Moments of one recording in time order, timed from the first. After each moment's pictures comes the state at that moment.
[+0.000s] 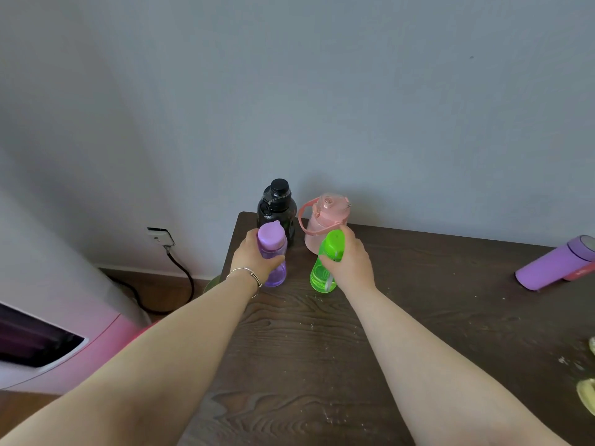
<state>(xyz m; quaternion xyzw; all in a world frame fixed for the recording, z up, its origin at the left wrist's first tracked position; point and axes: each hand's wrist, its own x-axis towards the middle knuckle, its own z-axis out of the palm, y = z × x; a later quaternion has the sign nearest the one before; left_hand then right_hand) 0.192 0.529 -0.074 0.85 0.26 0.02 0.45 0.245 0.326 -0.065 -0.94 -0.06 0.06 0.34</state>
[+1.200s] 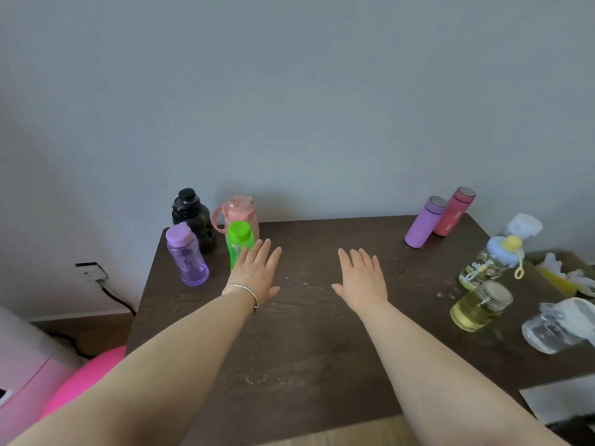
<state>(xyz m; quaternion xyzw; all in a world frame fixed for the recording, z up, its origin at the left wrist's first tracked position) 0.145 0.337 -0.045 0.99 -0.10 0.00 -0.05 0.152 0.093 -0.027 -1.00 -0.08 0.03 -0.01</state>
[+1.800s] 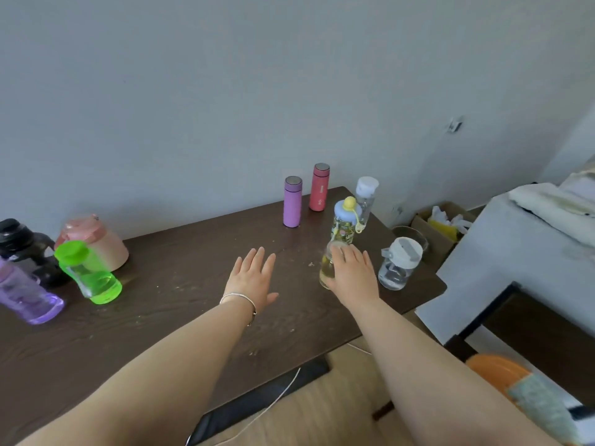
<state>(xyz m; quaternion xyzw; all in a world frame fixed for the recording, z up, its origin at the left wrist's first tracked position) 0.106 0.007 -0.037 0.98 -0.19 -0.01 -0.04 0.064 -0.219 -0.014 -1.00 0.04 -0.03 0.05</state>
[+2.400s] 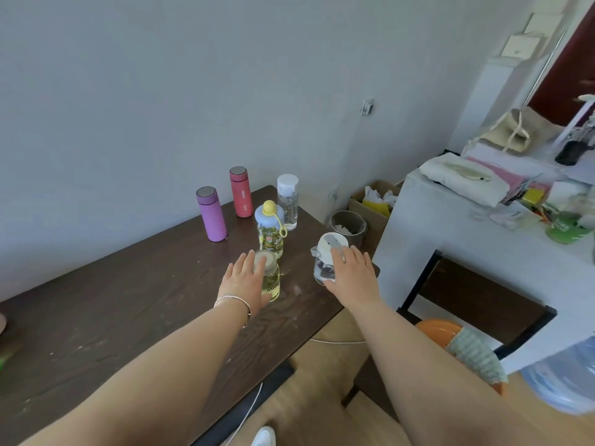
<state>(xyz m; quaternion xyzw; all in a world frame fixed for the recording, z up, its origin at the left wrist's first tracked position) 0.141 -0.150 -0.048 0.96 -0.28 -0.03 0.01 0.041 -0.368 -0.028 -0.98 0.19 -0.03 0.04</state>
